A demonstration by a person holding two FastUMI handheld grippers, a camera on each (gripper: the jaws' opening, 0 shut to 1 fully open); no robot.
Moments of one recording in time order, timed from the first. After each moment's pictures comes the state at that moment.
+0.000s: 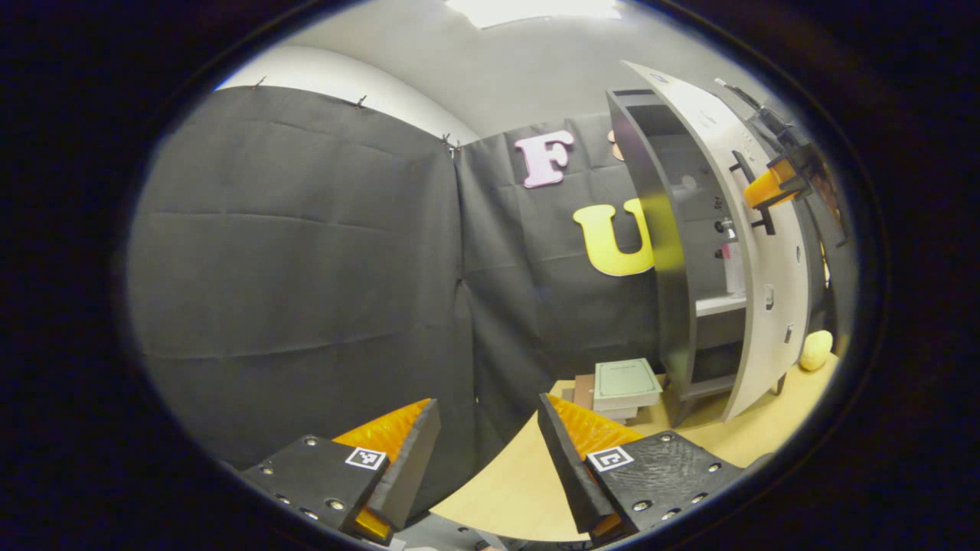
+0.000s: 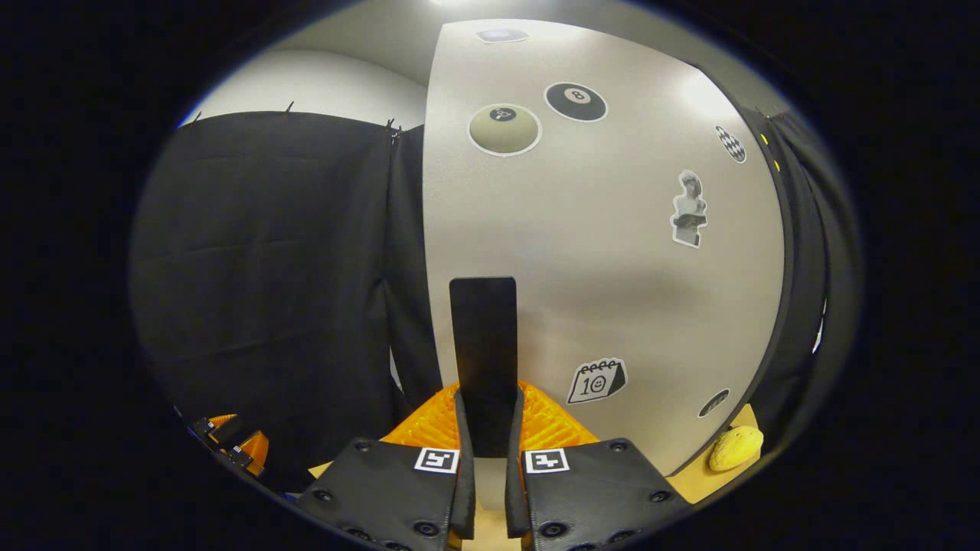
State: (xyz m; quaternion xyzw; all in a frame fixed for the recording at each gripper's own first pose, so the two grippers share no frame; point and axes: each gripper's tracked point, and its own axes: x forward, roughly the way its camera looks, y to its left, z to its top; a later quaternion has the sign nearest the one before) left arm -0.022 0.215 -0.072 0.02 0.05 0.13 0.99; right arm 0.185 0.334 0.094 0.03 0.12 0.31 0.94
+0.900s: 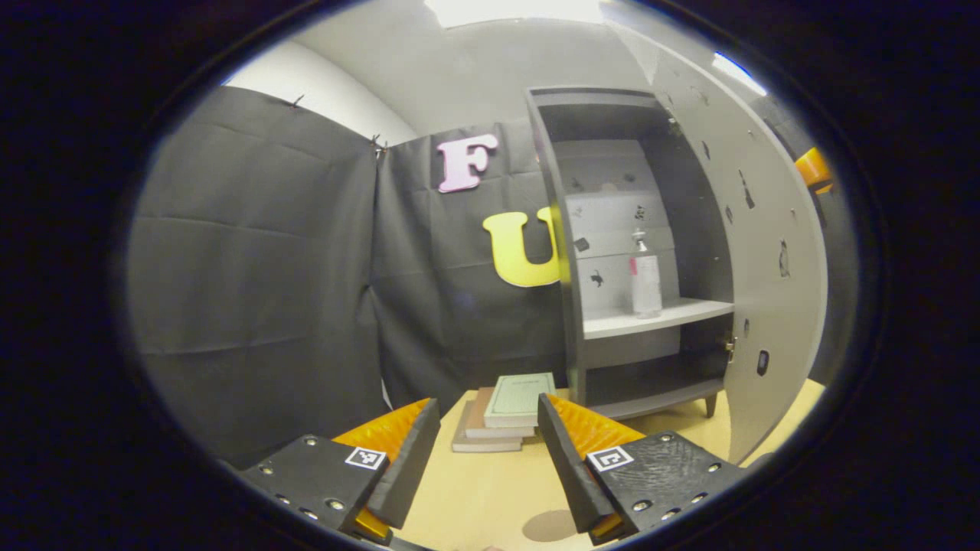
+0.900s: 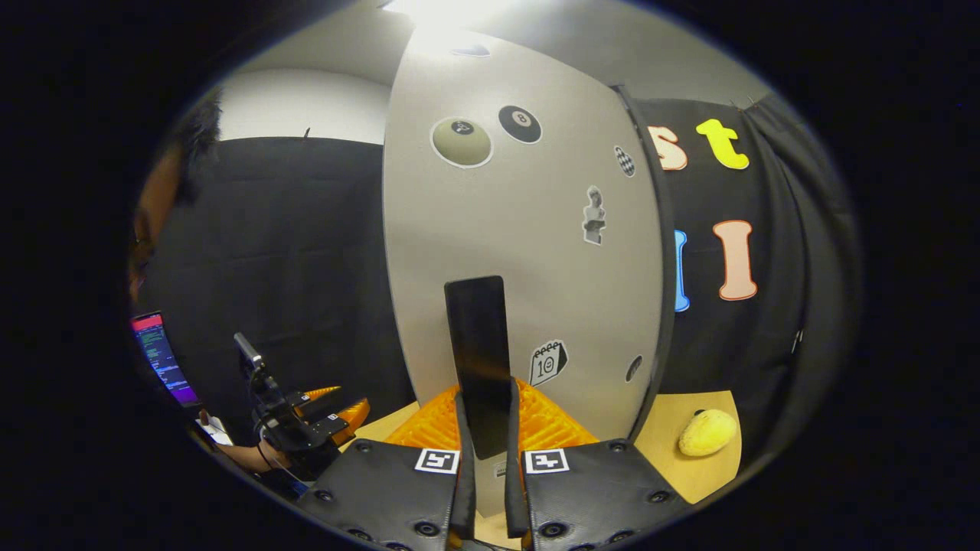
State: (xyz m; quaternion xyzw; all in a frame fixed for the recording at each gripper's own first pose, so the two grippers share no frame) left arm 0.033 0.026 -0.046 0.01 0.04 0.01 1.00; right arm 0.192 0.296 0.097 0.06 0.11 0.33 0.93
